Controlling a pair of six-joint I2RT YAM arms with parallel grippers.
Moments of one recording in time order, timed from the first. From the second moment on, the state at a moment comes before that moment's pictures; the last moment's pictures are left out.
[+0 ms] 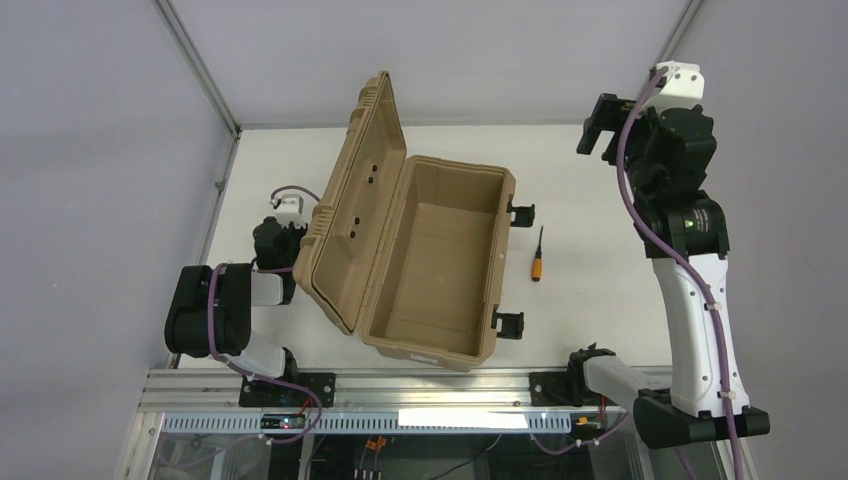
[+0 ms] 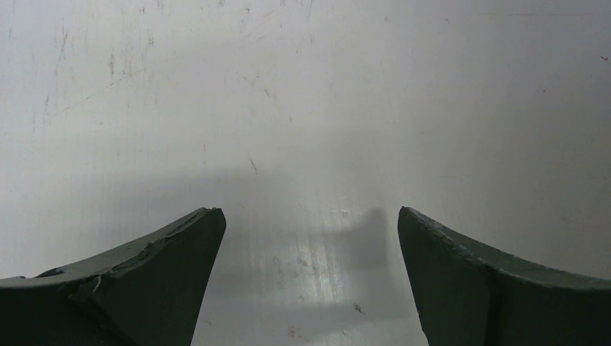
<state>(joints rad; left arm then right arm) 0.04 1.53 0.34 0.90 0.22 -0.05 0.14 1.07 1.52 -0.61 0.22 0.08</state>
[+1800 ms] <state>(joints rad) 0.04 1.53 0.34 0.90 0.22 -0.05 0.11 1.43 0.95 -0.67 0.06 0.44</state>
